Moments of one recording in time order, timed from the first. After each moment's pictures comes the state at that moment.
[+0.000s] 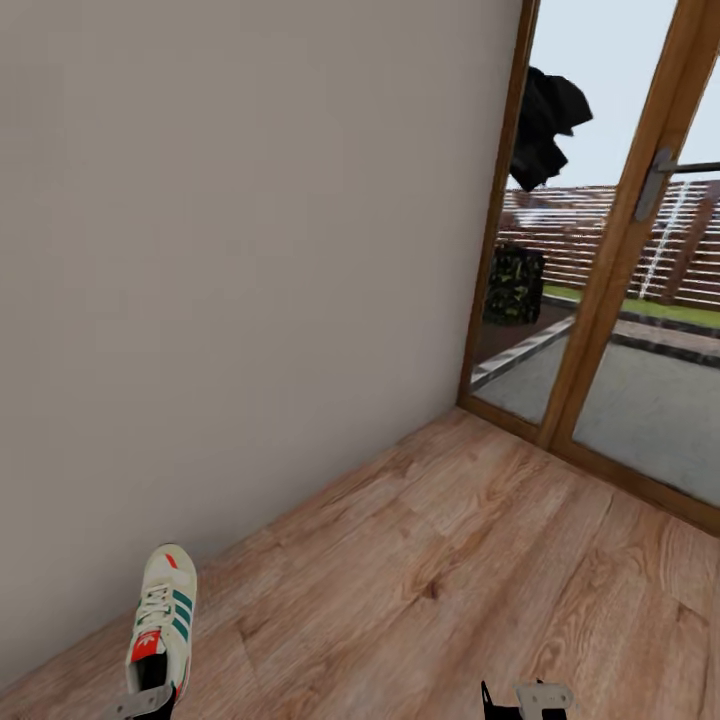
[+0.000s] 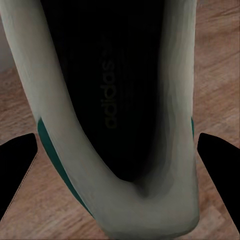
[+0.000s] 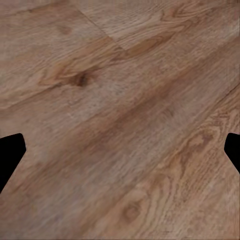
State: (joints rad) left arm -0.20 0.15 0.30 -0.41 0.04 -0.40 -0.21; right arm -0.21 -0.04 0.07 -0.40 0.03 -0.47 -0.14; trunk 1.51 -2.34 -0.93
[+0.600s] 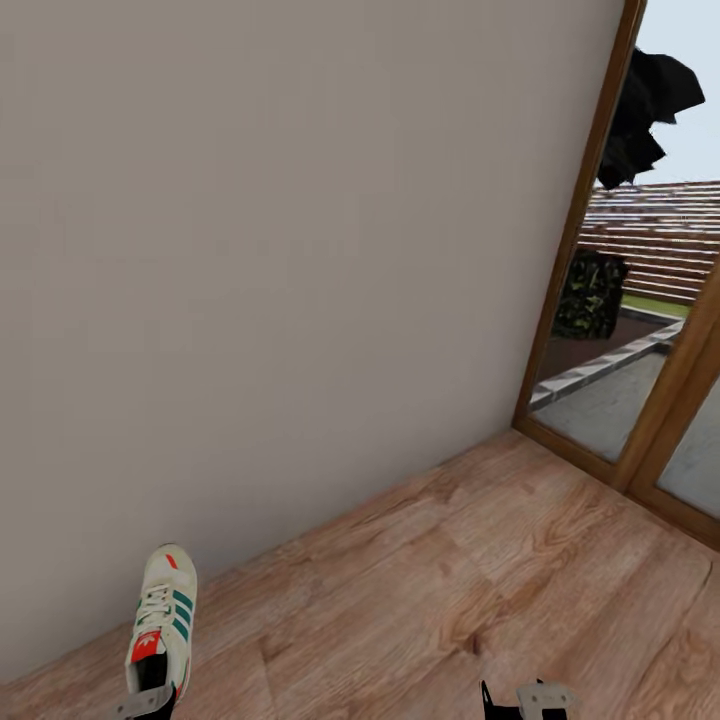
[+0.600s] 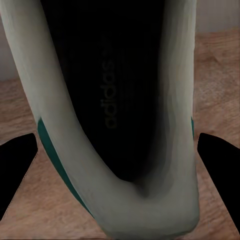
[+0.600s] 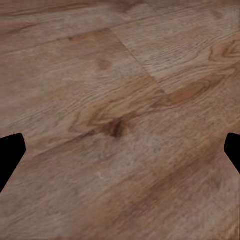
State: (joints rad) left arm -0.20 0.15 0.30 -0.41 0.04 -0.40 -0.21; right arm -0.21 -0.04 0.07 -0.40 0.03 -0.47 -0.14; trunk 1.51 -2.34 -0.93
